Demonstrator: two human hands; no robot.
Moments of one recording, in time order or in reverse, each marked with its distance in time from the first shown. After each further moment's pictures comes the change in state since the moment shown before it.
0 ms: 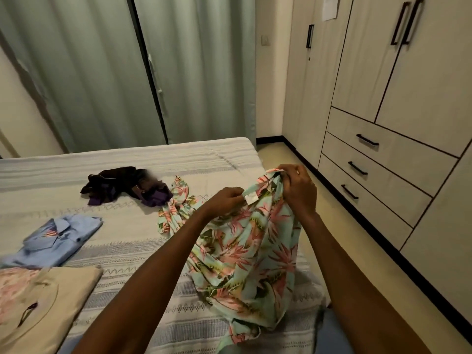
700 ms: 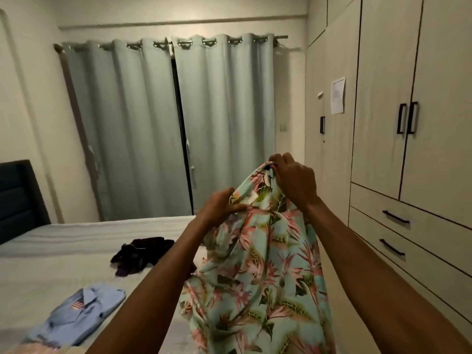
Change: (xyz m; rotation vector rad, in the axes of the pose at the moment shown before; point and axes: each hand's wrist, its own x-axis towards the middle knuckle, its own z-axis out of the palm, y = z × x) left_hand -0.001 0.096 -0.184 0.315 0.453 0.030; right_hand 0.193 -0.141 -0.062 -0.256 0.278 -0.499
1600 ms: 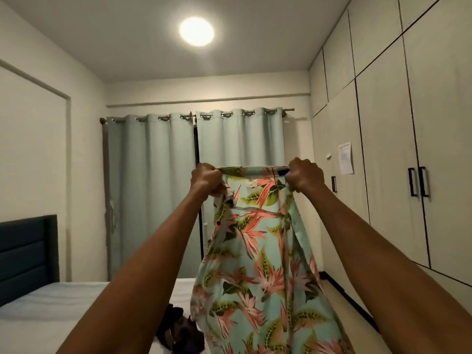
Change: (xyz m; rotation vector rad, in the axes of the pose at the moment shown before) left_hand 0.068 0.090 -0.211 -0.322 0.490 -0.240; right_hand 0.180 -0.005 -0.080 0.095 -0.341 0.382
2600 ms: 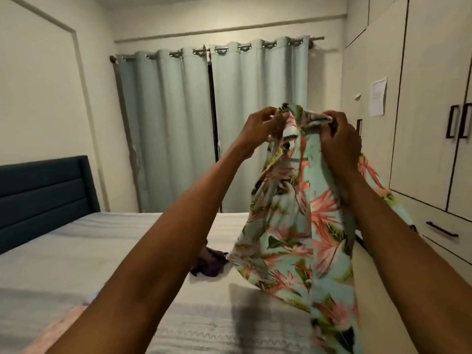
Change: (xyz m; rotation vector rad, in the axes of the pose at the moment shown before) left_hand -0.088 -0.003 0.053 -0.323 -0.372 0.230; right_hand -0.100 0.044 0.058 0.540 0.409 -0.051
